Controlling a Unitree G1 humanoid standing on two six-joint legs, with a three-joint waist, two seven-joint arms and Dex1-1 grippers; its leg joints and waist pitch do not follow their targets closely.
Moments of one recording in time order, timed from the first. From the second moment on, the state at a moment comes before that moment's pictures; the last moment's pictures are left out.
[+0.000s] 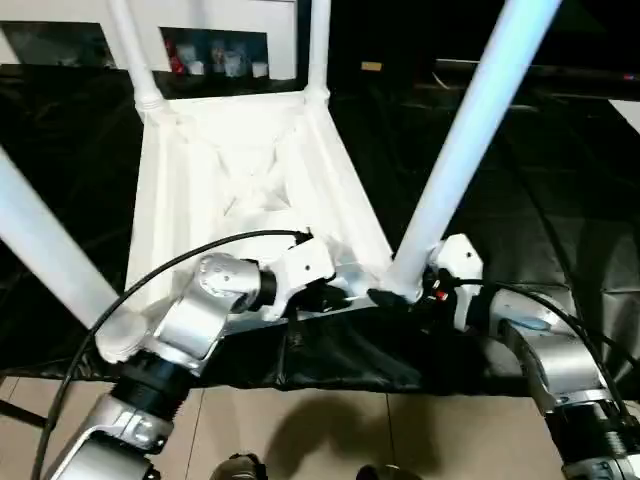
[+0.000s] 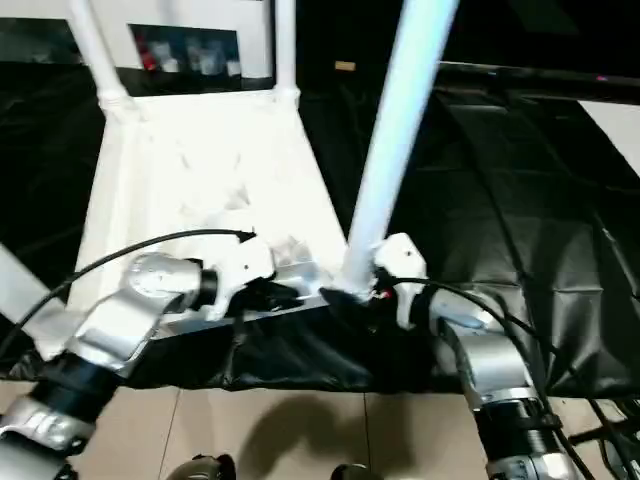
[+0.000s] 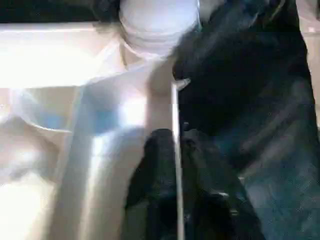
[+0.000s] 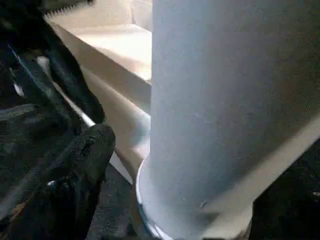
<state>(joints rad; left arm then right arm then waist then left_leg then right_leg) -0.49 0.32 -0.33 0.20 0.11 0.37 -1.10 -0.32 -0.35 0.10 0.25 0.12 0.15 0.93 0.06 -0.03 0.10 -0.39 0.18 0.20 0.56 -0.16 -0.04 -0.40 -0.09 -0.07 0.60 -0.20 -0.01</state>
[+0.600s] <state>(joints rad) -0.46 0.38 -0.29 0.16 0.02 0.41 -1.14 -0.32 -0.35 0.12 0.28 0.12 0.12 0.95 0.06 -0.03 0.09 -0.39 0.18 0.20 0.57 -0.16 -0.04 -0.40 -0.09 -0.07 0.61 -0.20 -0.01</state>
